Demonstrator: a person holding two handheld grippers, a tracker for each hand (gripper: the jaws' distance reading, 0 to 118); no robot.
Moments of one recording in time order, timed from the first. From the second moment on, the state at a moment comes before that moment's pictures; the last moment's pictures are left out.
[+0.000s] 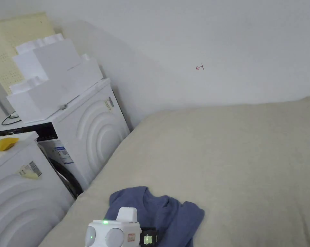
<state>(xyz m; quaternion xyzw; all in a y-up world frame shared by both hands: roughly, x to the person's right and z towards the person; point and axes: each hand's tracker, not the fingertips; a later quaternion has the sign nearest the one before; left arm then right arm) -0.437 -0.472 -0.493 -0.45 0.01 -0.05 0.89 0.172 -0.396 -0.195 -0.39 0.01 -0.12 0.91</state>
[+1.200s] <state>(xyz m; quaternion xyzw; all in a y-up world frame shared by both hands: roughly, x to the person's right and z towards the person) -0.440 -0.213 -0.419 -0.16 0.02 0.02 0.99 0.208 -0.422 -0.151 -0.39 0.01 -0.20 0.90</state>
